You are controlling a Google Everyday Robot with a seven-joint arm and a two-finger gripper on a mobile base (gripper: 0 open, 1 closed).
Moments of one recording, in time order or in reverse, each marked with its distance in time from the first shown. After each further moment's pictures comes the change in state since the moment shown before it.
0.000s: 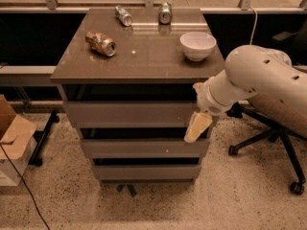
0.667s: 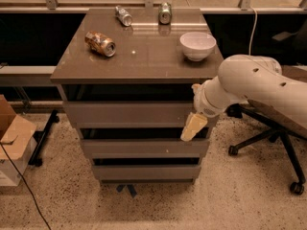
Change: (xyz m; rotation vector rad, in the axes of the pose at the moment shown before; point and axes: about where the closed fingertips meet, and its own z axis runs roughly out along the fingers) arm 0.004 -0.012 0.024 0.052 0.005 0.017
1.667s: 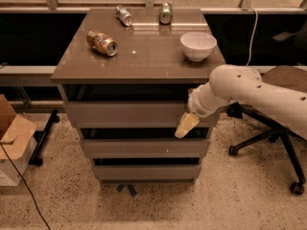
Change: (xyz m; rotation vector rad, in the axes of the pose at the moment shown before) arm 0.014 -0.030 0.073 -0.012 -0.038 0.062
